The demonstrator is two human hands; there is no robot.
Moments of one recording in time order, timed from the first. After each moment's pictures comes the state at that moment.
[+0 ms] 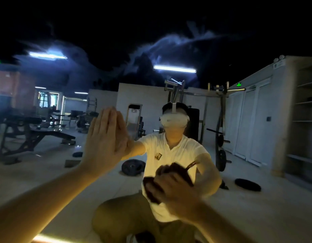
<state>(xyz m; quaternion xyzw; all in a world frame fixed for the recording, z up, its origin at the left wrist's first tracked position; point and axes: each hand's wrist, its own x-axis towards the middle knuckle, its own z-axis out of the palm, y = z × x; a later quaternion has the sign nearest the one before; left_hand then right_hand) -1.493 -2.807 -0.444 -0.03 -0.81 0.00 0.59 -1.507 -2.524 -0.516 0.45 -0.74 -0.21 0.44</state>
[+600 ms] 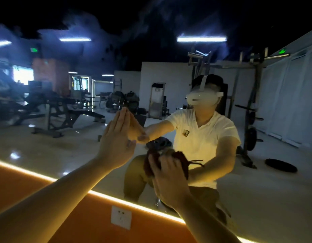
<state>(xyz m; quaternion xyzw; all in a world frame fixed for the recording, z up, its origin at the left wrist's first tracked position) -1.475 -2.804 -0.533 -0.02 -0.88 -0.03 0.47 -1.501 -2.575 -0.606 0.39 -0.80 -0.01 0.45</state>
